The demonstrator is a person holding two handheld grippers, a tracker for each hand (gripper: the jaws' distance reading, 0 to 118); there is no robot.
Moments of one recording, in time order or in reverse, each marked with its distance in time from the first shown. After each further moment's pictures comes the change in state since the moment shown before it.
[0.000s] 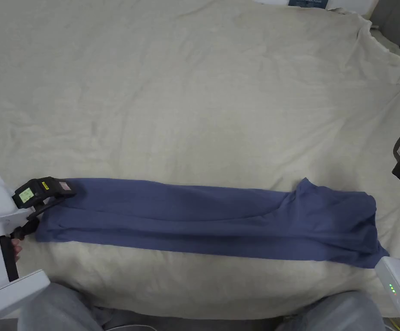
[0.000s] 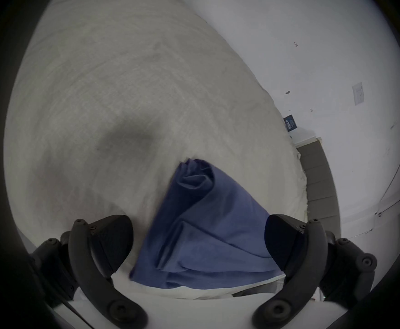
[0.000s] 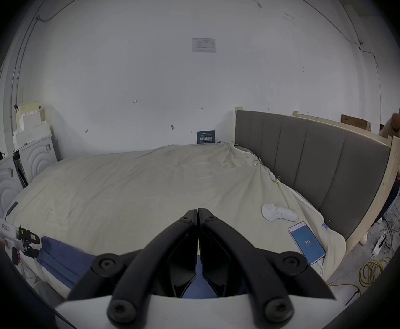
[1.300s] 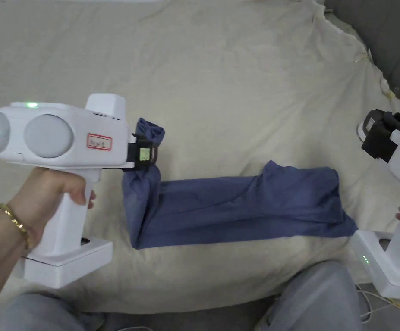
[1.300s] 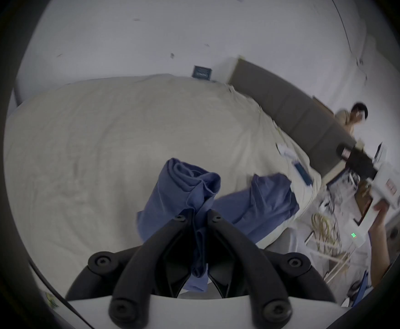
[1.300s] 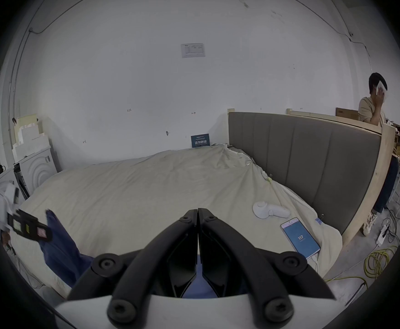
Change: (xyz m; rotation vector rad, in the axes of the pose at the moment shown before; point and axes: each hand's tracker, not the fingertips) left arm 0.287 -0.110 -0.016 -0.124 -0.013 -0.890; right arm 0.033 -0.007 0.026 0.034 -0.015 -0.065
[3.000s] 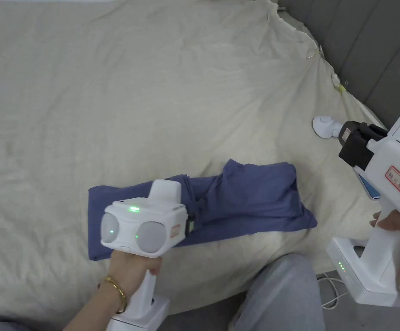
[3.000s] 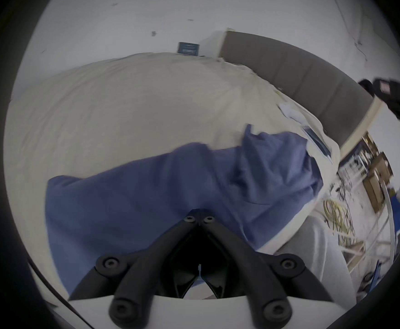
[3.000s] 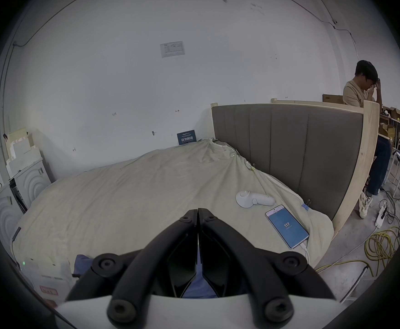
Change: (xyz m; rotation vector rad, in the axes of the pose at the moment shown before) left arm 0.090 -0.099 -0.145 -0.045 -0.010 -0.100; right arm 0.031 -0.009 0.017 -0.030 -0.057 -0.090
